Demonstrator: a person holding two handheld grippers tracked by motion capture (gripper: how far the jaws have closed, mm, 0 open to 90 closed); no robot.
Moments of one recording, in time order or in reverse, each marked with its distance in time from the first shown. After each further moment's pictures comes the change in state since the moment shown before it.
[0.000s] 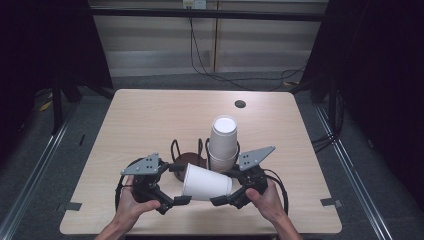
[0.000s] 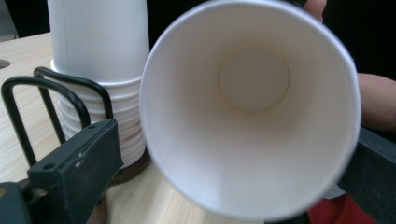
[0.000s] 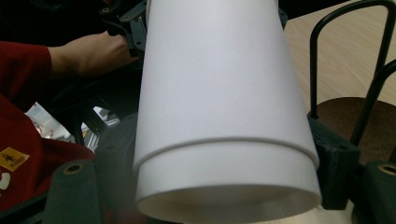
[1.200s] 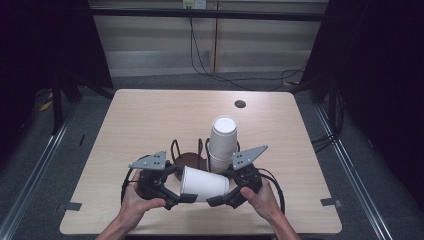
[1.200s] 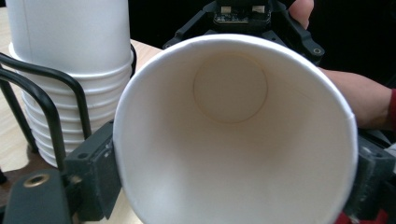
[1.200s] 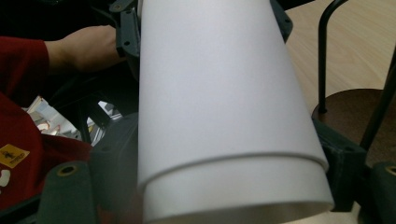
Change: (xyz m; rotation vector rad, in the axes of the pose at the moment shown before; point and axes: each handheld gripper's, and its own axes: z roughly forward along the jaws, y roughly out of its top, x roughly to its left) left arm 0.004 0.008 0.009 0.072 -0.077 -0.045; right arm -0.008 0.000 0.012 0.028 0.026 0.025
